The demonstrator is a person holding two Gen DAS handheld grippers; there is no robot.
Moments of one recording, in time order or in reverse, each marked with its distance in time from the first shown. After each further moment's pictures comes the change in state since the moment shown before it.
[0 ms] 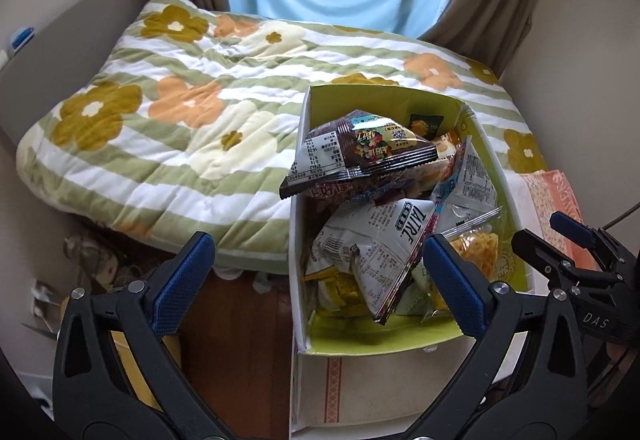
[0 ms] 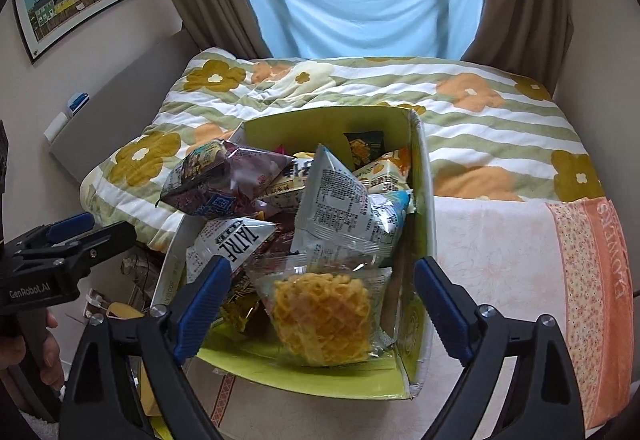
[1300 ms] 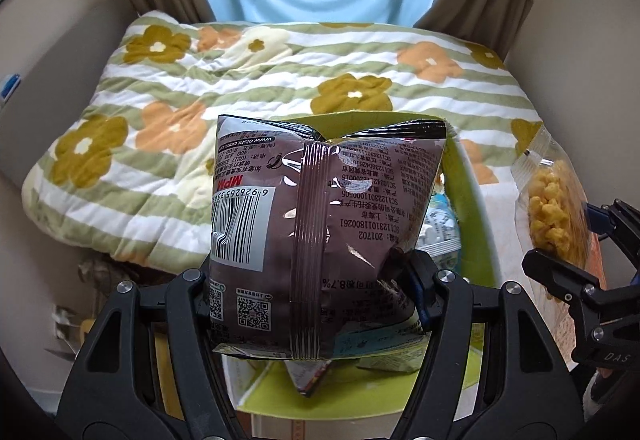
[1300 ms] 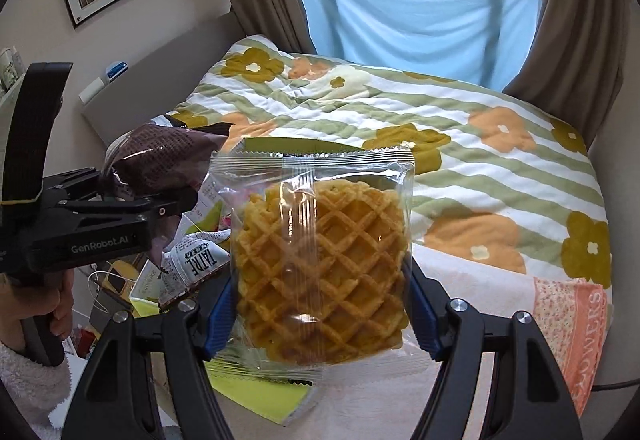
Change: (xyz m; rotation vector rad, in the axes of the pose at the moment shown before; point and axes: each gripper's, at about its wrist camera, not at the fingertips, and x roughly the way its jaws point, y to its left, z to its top) left arm 0.048 -0.081 0.072 0.088 0.052 0.058; right arm 0.002 -0.057 0.057 -0.203 0.044 0.134
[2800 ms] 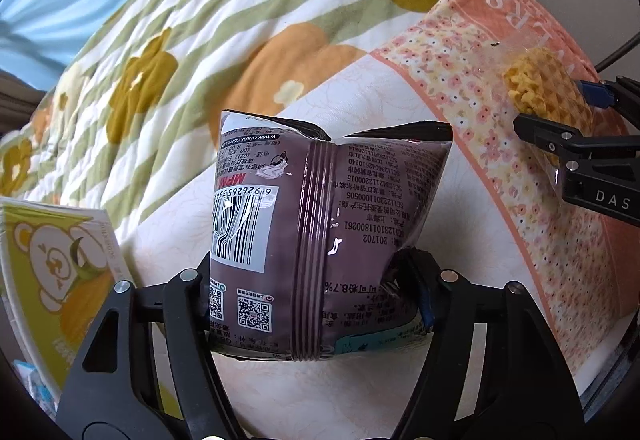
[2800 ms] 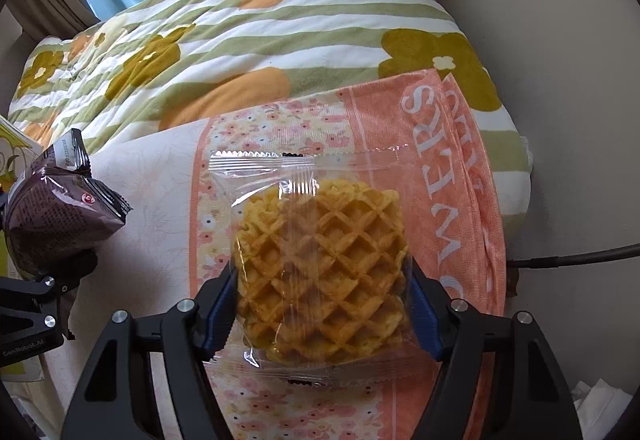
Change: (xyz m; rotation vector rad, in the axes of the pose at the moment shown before) left arm 0.204 -0.372 -0.024 0.584 0.291 -0.102; right arm 0.039 -0.334 -0.147 0.418 0.279 -0.401
